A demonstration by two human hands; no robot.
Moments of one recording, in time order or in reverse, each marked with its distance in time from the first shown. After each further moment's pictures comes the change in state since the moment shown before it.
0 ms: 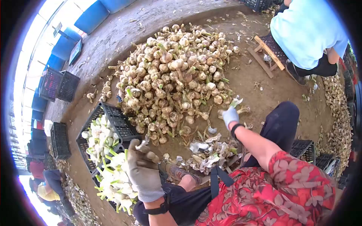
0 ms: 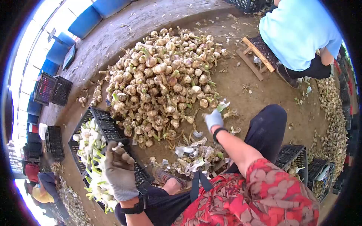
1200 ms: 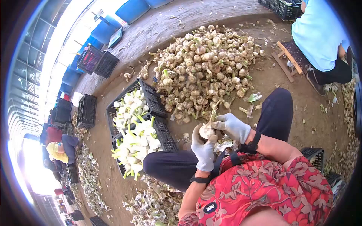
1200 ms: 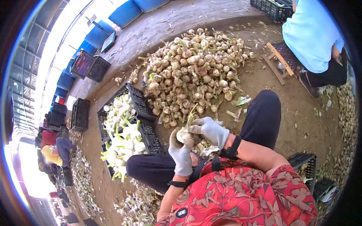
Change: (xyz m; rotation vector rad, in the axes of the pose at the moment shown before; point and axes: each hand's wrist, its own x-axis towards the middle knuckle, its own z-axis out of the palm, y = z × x) left_hand -0.093 -0.130 -0.020 0.331 -0.070 0.286; right_hand -0.202 -0.069 -0.110 0.785 -1.237 -0.352
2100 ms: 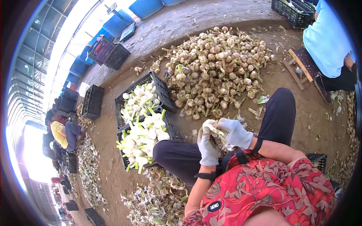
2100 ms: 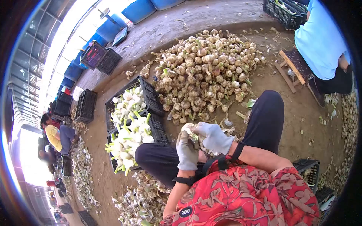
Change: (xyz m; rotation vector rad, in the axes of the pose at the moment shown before) left_hand 0.011 -0.003 -0.033 -0.366 0.130 -0.300; right_hand 0.017 0.043 0.026 -0.798 0.042 -0.662
